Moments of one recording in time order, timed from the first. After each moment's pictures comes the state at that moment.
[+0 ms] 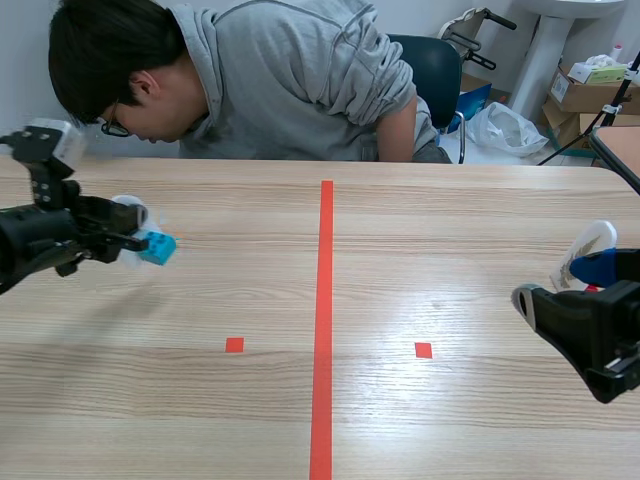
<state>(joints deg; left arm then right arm) -7.3 -20.6 -4.9 67.2 -17.2 -29.1 8.7 -38.2 26.2 19.3 117.3 30.5 33.1 -21.4</state>
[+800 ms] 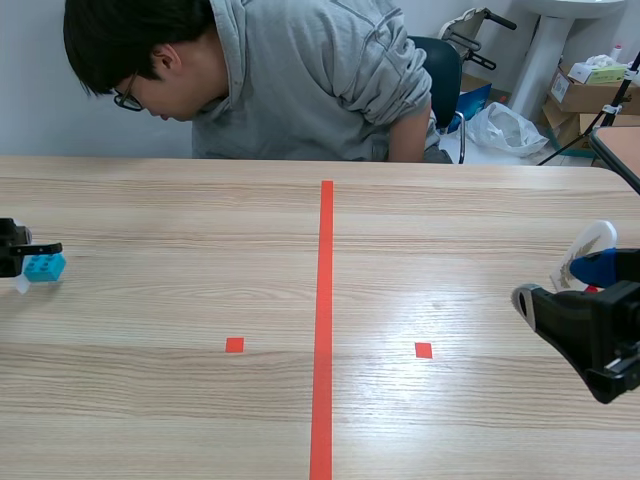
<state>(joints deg) -14.2 -23.9 -11.3 48.7 -10.5 -14.4 5.0 -38.2 26.2 19.3 117.3 30.5 33.1 -21.4</state>
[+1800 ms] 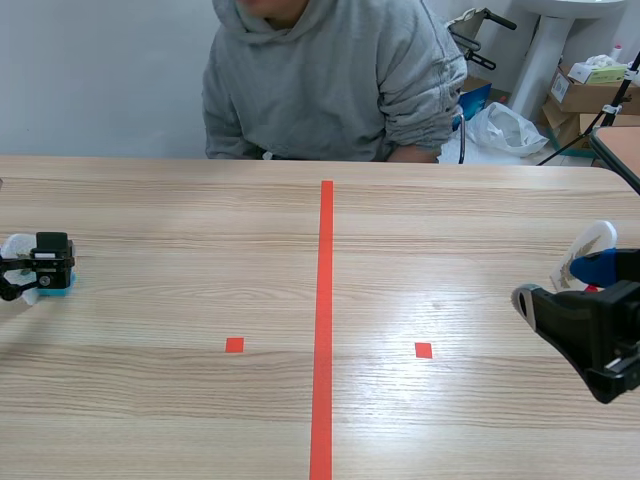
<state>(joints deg) -17.6 -23.8 -8.0 41.2 -7.8 -13.8 2.1 -38.2 26.2 19.3 117.3 30.5 33.1 -21.4</state>
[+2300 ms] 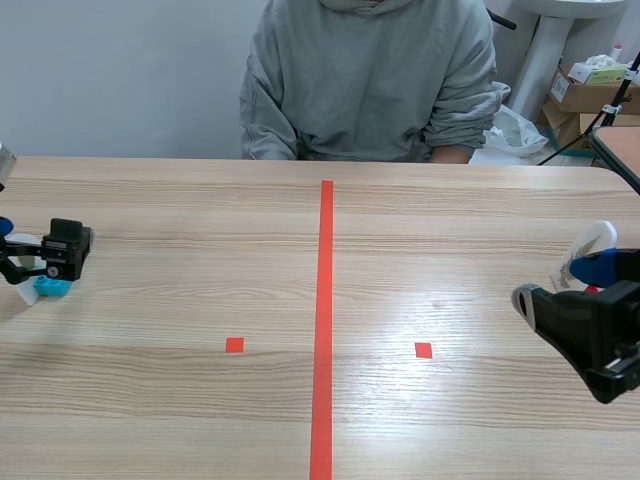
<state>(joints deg) -9.9 -24.3 -8.0 58.7 -9.0 -19.5 8.8 -38.2 26.2 19.3 117.3 30.5 33.1 -21.4</state>
